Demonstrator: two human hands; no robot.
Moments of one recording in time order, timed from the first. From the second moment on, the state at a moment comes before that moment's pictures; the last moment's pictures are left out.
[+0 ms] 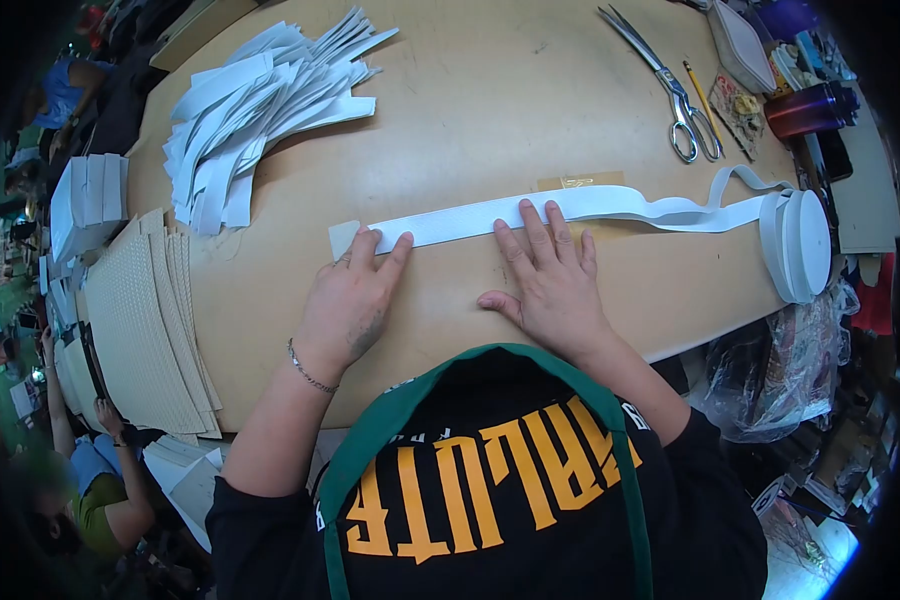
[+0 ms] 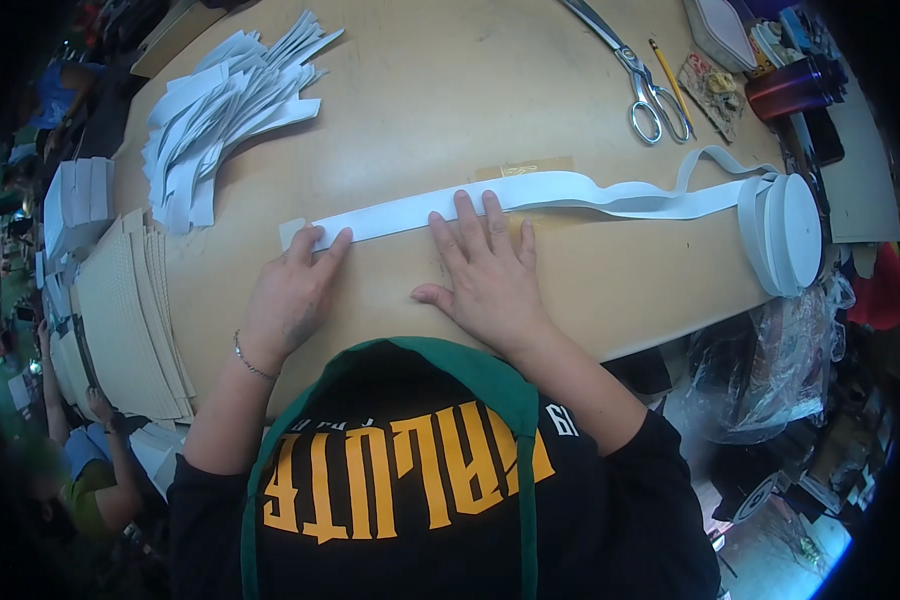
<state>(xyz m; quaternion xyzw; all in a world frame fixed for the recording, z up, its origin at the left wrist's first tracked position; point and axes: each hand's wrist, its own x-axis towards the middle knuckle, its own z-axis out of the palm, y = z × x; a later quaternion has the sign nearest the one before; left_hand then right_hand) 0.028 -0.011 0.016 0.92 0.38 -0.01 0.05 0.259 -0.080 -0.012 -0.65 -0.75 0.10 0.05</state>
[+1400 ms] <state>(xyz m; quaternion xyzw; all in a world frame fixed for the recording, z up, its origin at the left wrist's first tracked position) 0.026 -0.012 0.010 0.93 0.37 0.04 0.03 0.245 -0.063 -0.023 -0.53 -0.84 0.03 0.13</state>
